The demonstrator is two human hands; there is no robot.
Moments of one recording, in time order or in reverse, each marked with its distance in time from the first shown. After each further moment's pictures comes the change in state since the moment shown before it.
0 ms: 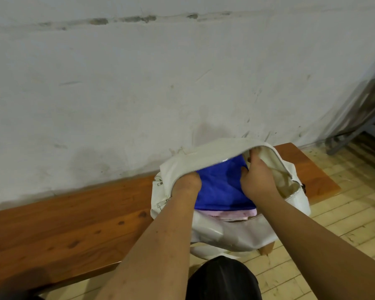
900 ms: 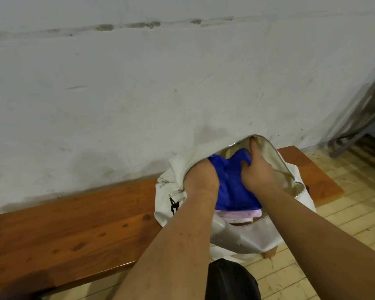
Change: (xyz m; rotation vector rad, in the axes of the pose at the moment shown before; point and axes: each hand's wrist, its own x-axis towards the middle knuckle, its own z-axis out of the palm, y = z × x) left_hand 0.014 0.012 0.021 -0.192 0.378 0.239; right_hand 0.004 -0.018 -0.018 0.066 0.000 -0.024
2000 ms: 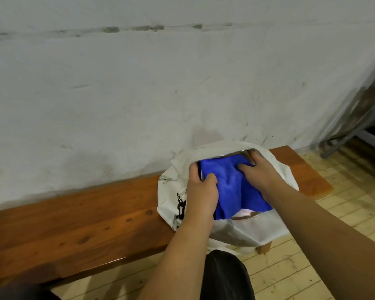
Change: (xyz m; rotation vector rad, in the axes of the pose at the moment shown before) left_hand -0.087 0.004 -0.056 -0.749 -0.196 -0.156; right_hand -0.016 0.002 -0.013 0.268 -0.170 0.084
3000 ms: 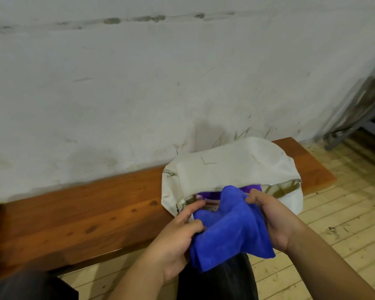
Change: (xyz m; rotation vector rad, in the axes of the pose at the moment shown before) left_hand -0.062 -0.037 -0.087 -0.109 -0.325 -0.489; right_hand -0.106 0.020 0.012 0.929 -0.339 0.610
